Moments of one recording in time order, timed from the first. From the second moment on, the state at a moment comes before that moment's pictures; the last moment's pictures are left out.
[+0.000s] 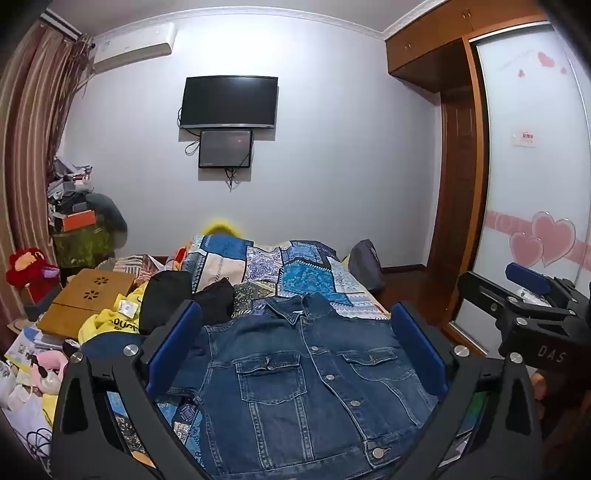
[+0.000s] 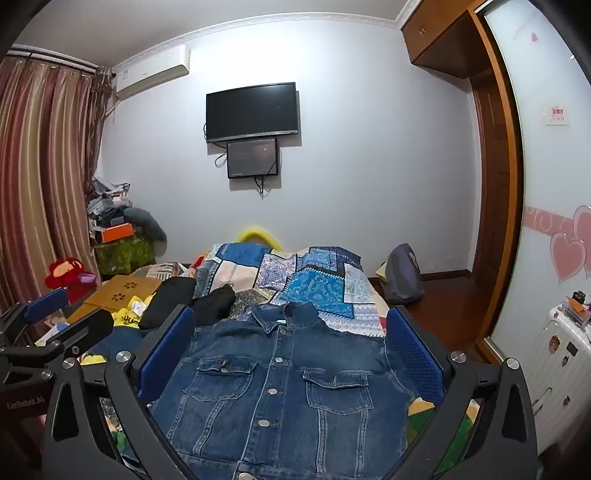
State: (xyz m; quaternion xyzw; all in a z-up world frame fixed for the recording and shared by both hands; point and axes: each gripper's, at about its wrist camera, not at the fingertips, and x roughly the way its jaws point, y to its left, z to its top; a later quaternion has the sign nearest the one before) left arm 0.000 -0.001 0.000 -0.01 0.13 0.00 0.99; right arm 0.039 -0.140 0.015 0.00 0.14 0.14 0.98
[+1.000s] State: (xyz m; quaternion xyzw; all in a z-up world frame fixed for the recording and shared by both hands) left arm 0.006 0.007 -0.011 -0.03 0.14 0.01 0.99; right arm 0.045 -0.139 0.005 0.00 0.15 0.14 0.98
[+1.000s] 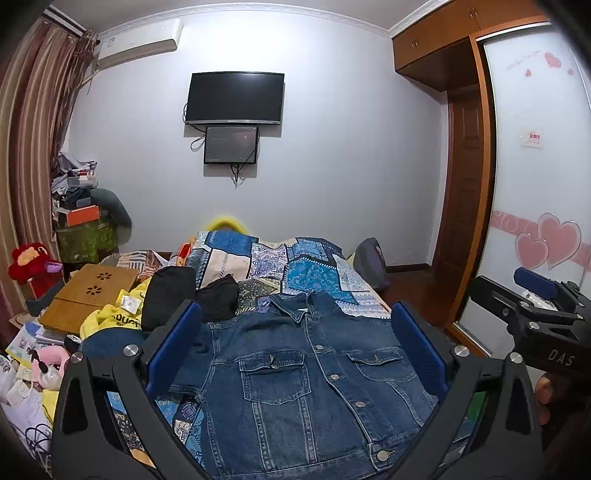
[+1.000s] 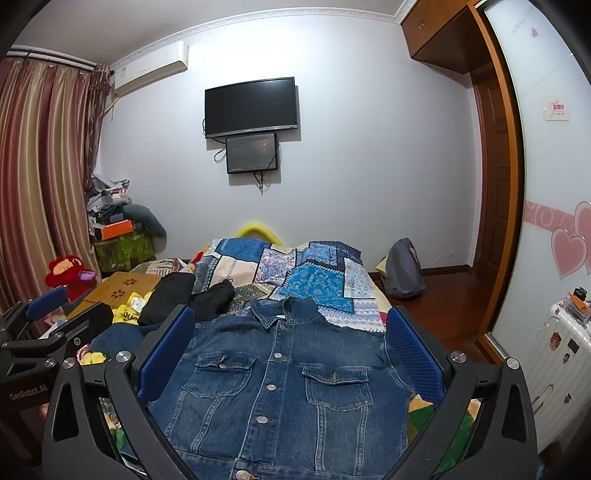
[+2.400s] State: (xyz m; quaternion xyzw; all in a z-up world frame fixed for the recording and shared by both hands) left arm 0.008 0.008 -0.010 -0.04 0.15 0.01 0.99; right arm 0.047 -0.140 0.004 0.00 0.16 0.14 0.98
